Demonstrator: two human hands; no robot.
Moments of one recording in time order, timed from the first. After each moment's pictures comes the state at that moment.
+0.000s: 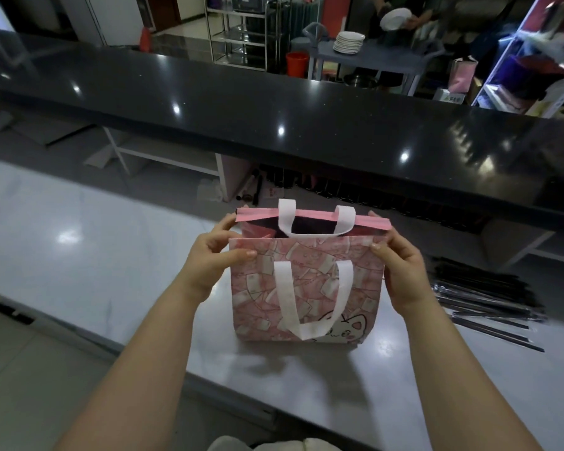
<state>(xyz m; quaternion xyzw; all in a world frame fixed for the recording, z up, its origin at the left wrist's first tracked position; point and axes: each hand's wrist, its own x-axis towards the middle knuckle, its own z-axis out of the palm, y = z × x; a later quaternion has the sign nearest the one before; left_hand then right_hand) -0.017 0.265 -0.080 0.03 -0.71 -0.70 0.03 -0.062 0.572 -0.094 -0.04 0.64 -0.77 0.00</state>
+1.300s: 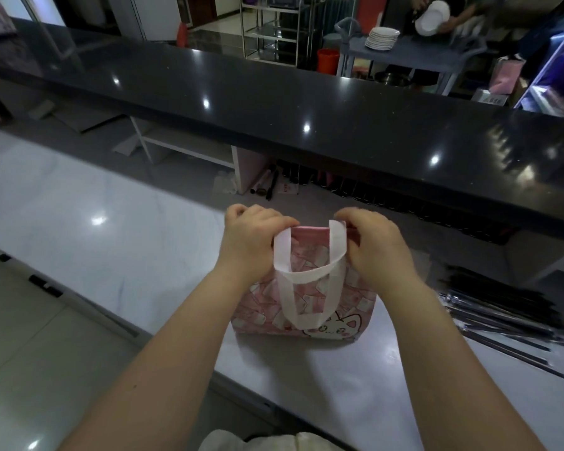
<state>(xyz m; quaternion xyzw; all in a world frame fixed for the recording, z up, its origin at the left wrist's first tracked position) -0.022 0.322 -0.061 -0.09 -0.94 -0.18 0.27 -0.073 0.535 -0.052 -0.23 0.92 -0.28 -0.13</state>
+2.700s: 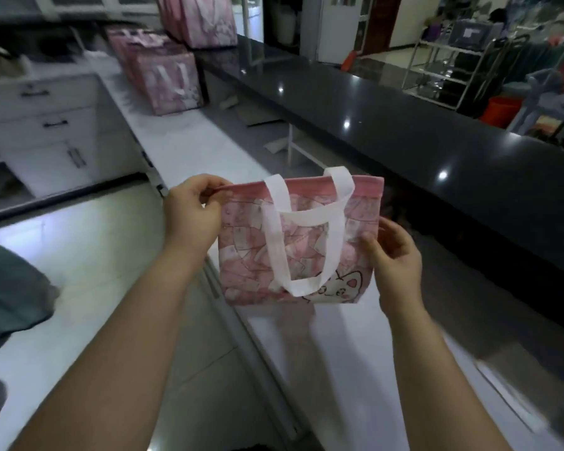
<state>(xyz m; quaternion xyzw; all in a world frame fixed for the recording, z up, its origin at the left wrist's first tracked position) 0.099 0.177 -0.007 0.30 -0.74 -0.35 0.48 -0.080 0.397 -0.062 -0.19 0.61 -0.75 0.13</state>
